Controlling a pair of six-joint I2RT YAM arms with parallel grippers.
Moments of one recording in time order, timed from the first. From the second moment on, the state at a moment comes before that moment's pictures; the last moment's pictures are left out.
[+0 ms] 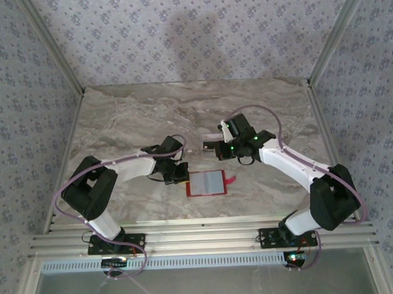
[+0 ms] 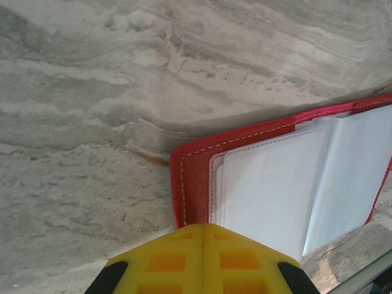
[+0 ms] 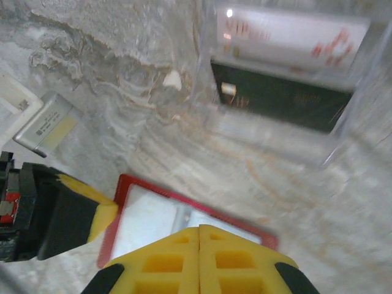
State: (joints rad) left arm -0.68 1.66 0.88 -0.42 0.37 -0.74; right arm 0.57 1.45 1.00 -0.50 -0.24 0.41
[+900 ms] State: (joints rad) left arm -0.66 1.68 0.84 -0.36 0.42 -0.73; right arm 0.79 1.71 0.91 -0.24 -0.44 0.81
